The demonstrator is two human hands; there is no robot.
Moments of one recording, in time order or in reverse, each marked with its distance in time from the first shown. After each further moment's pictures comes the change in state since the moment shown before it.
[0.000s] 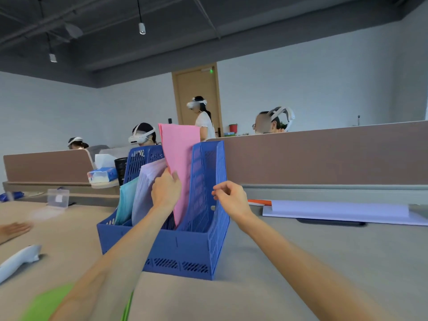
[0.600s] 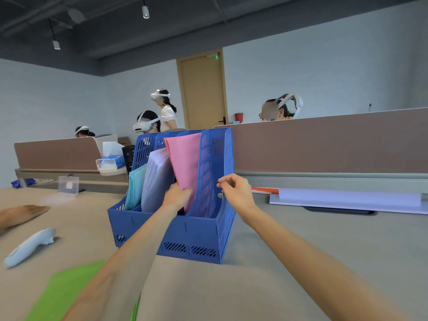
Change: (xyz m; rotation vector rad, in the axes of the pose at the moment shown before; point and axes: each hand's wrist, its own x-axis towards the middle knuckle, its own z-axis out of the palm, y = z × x) left_hand -0.025 -0.040 0.018 -0.270 -0.370 -0.299; right_hand -0.009 0.009 0.015 0.001 0.021 0.030
